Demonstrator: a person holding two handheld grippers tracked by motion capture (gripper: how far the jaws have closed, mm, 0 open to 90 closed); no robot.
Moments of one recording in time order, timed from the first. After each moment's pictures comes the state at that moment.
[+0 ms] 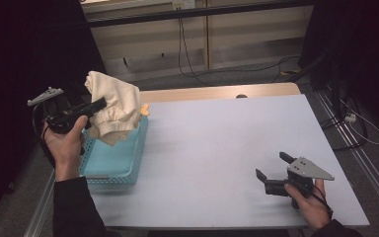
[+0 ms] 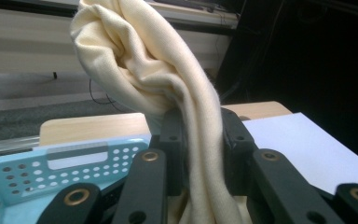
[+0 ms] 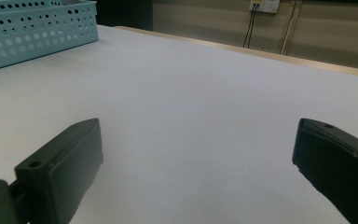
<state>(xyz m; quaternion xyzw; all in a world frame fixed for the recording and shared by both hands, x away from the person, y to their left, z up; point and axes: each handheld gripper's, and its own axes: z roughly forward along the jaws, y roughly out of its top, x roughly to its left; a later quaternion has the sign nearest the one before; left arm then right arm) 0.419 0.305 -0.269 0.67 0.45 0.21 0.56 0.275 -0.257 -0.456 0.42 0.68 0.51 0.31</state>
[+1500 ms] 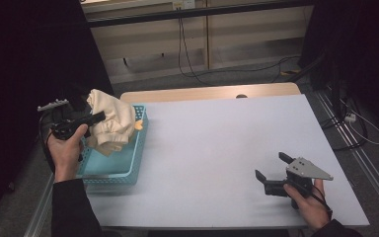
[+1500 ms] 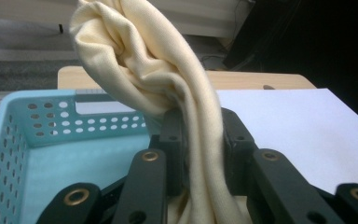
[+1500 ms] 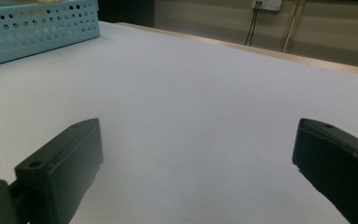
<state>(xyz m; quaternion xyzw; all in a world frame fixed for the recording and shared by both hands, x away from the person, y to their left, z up) 0.449 0.332 -0.323 0.68 0.50 0.15 0.51 0.275 -0.255 -0.457 0.42 0.69 0.50 0.31</state>
